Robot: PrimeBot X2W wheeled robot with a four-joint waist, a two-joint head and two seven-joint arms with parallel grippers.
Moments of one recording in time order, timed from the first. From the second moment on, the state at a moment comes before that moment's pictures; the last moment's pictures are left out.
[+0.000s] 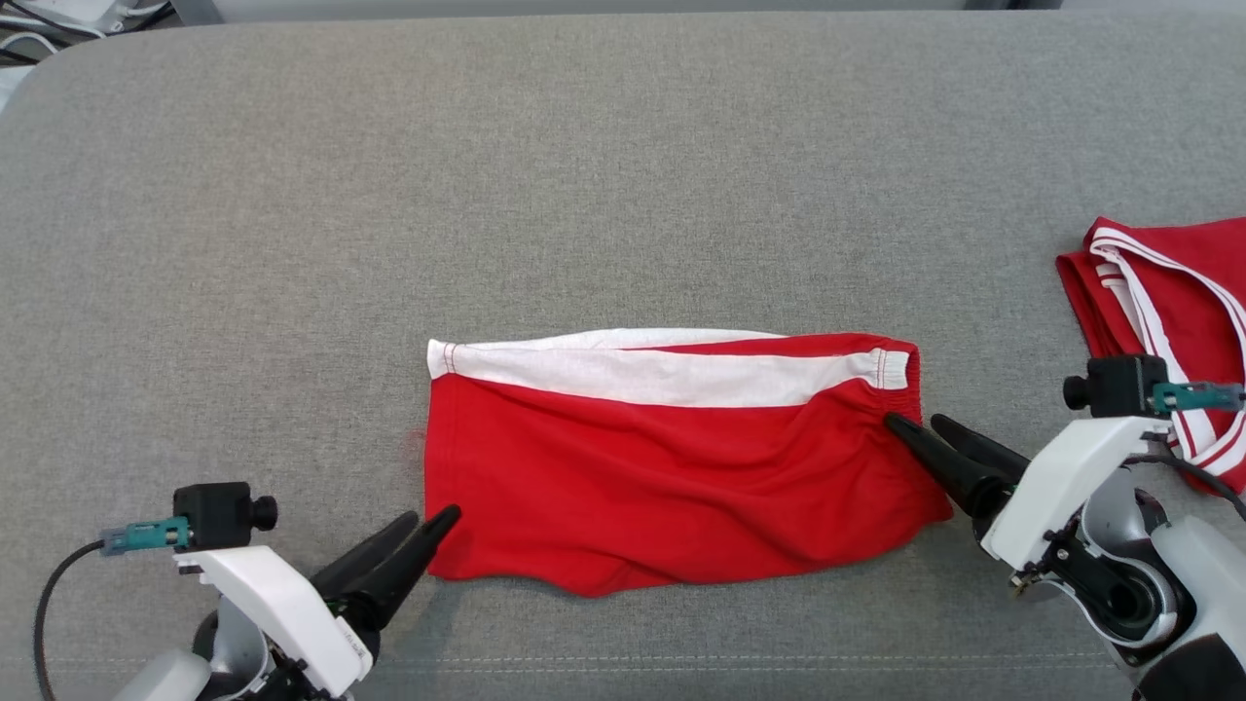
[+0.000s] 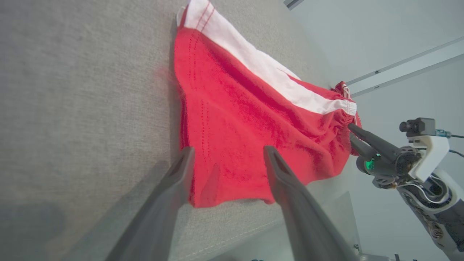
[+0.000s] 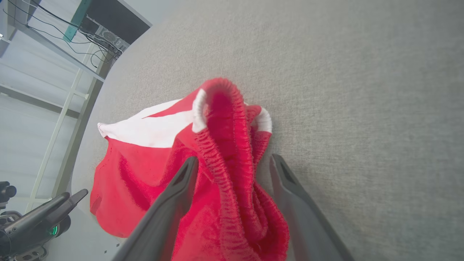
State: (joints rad) left arm -0.24 0.54 -0.64 0.18 -1.40 -0.12 0.16; right arm -0.43 -0.42 0.52 0.35 1.15 0.13 0.27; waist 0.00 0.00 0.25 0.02
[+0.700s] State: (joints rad) left arm -0.06 0.37 -0.29 0.01 -0.64 0.22 -0.25; right arm -0.15 -0.22 0.16 0.23 0.43 0.13 -0.25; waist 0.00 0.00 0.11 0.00
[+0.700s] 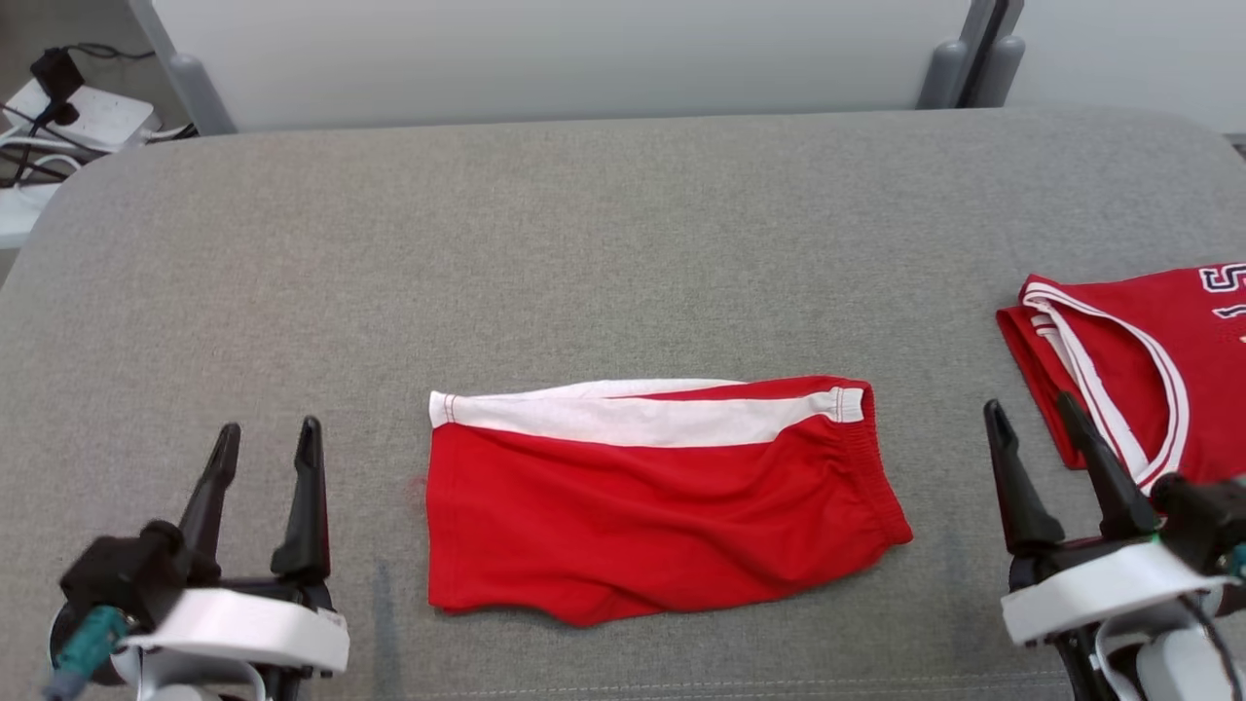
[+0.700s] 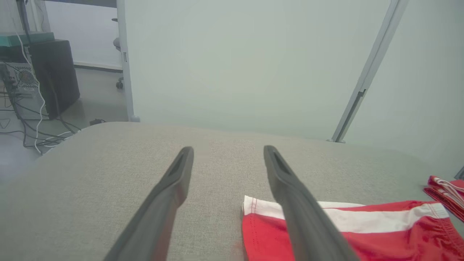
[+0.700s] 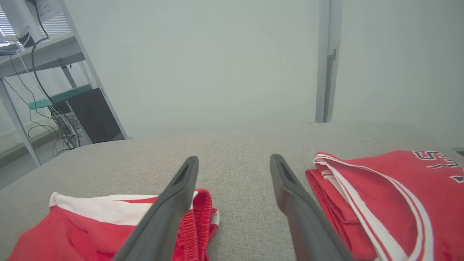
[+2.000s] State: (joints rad) left arm 0.09 0.30 -0.15 0.12 -0.42 0.06 -0.25; right arm 0.13 -0.07 0.04 0.05 0.15 0.13 -0.25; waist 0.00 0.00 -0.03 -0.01
